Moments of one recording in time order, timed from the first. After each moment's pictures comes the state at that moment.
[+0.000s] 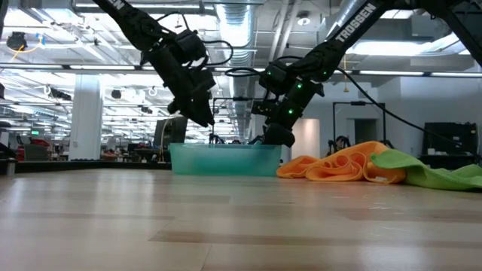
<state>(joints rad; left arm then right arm) 0.63 1.60 1.06 -0.27 0.06 -0.02 -0.51 1.98 1.27 -0.21 -0.04 -0.63</state>
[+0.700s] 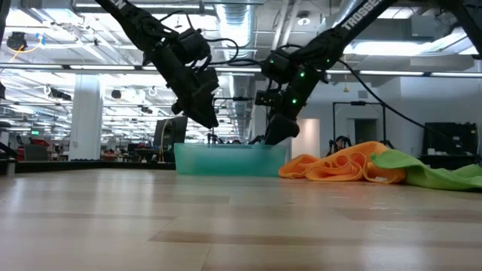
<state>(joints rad) 0.57 1.62 1.05 -0.24 0.01 0.00 -0.48 1.90 1.27 -0.29 0.05 -0.63</state>
